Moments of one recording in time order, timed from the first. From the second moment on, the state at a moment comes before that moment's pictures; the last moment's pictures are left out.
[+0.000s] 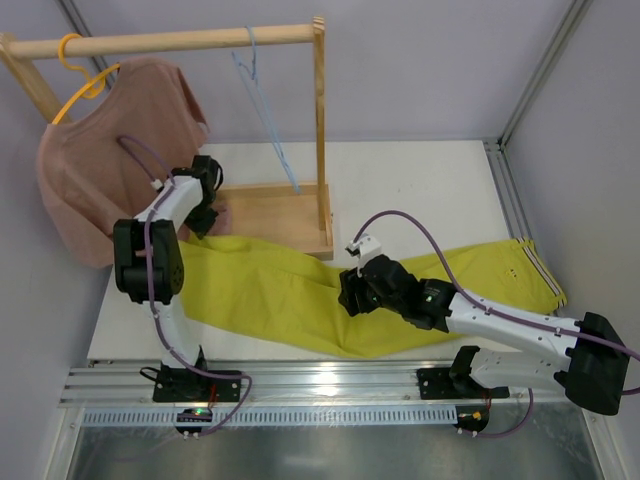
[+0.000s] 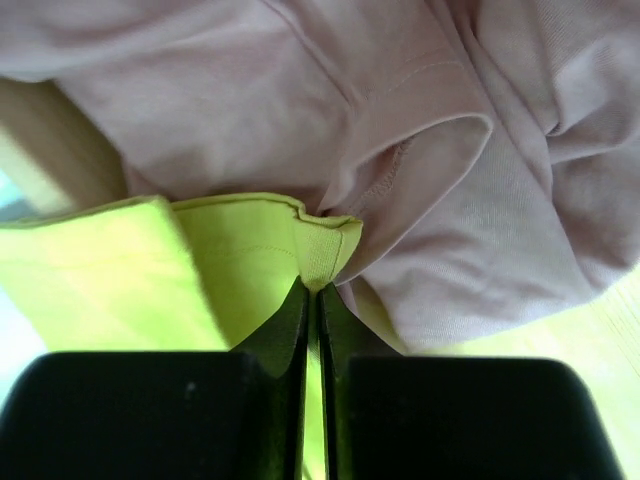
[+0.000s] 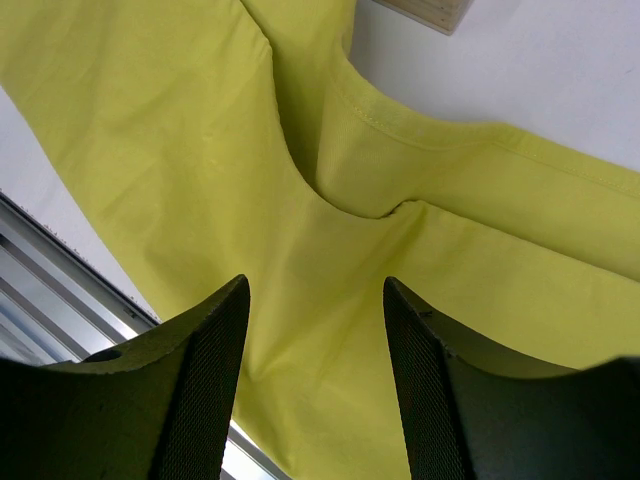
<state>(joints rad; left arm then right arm) -0.05 1.95 1.49 -0.94 -0.47 -0.93 1.00 1.09 0.69 -0.28 0.18 0.42</state>
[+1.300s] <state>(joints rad) 0.00 1.70 1.33 -1.26 -0.73 -0.97 0.98 1.08 0.59 -0.28 0.30 0.65</state>
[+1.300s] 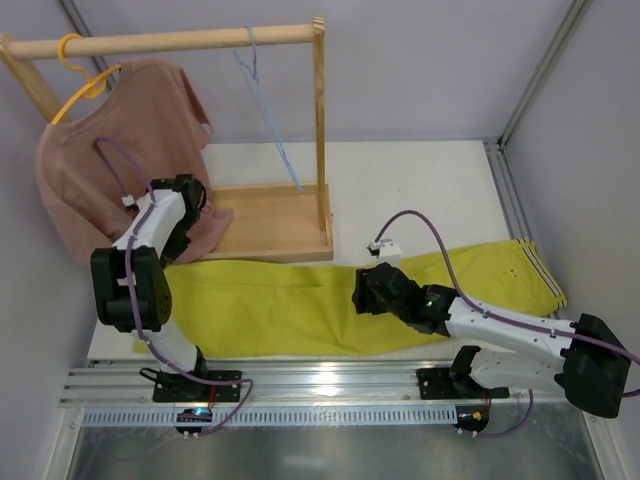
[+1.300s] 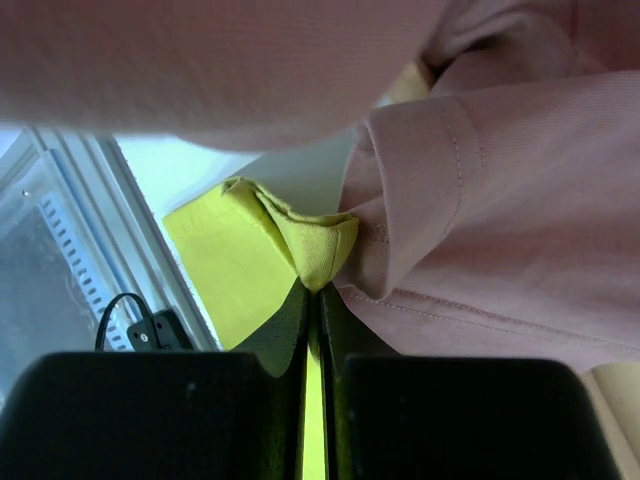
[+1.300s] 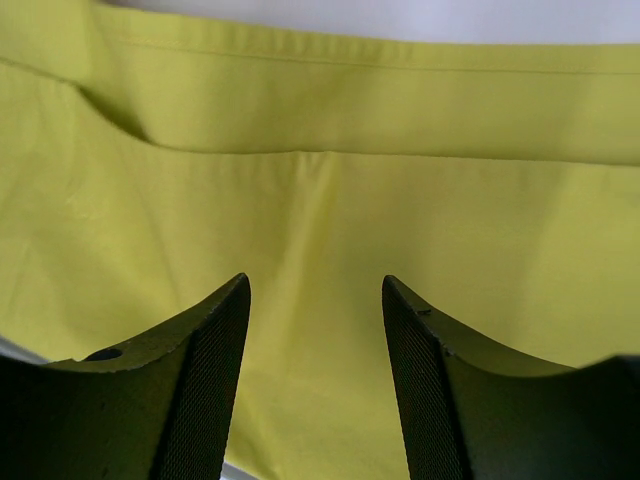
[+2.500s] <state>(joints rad) 0.30 1.46 1.07 -1.10 -0.60 -0.93 0.84 1.12 0.65 -0.23 0.16 0.50</state>
